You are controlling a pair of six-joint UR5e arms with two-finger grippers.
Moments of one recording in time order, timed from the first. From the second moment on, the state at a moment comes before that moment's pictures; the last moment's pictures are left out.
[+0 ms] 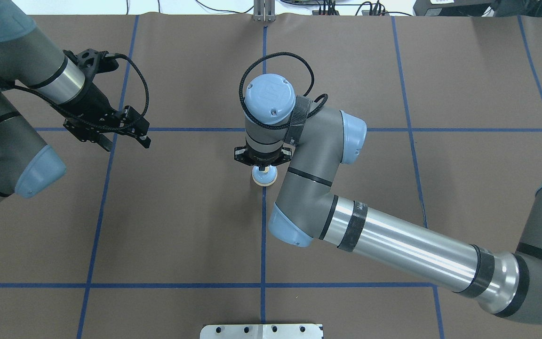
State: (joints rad) left arm -0.90 -1.98 -1.77 -1.68 -2.45 -0.89; right arm 0.53 -0.68 1.37 -1.49 1.91 1.20
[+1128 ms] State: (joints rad) left arm -0.91 -1.98 -1.79 -1.67 -2.45 -0.89; right arm 0.62 -0.81 1.51 -1.49 2.00 1.16
